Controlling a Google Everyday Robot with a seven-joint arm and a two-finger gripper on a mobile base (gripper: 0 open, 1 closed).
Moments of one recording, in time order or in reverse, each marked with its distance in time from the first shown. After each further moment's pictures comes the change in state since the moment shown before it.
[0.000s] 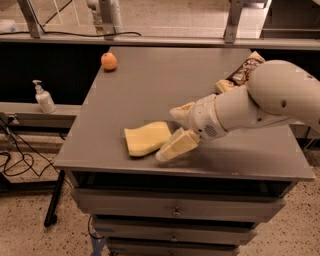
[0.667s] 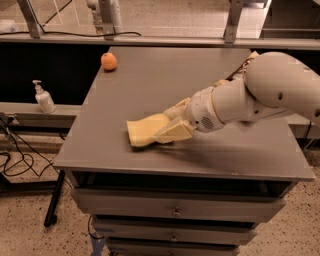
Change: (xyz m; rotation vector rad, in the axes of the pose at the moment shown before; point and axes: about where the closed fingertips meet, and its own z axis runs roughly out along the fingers) arm -0.013 -0.013 -0.001 0.027 -0.002 0.013
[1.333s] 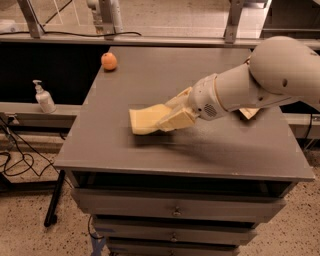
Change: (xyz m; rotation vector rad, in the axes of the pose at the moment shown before) arm -0.016 -0.022 -0.014 0.045 0.001 -0.021
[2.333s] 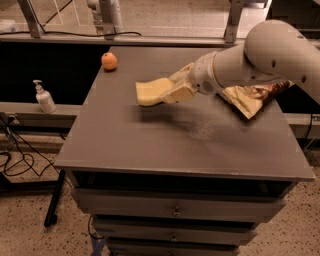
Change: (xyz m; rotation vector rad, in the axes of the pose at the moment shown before) arm -0.019 -0.087 0.003 0.135 -0.037 -0.074
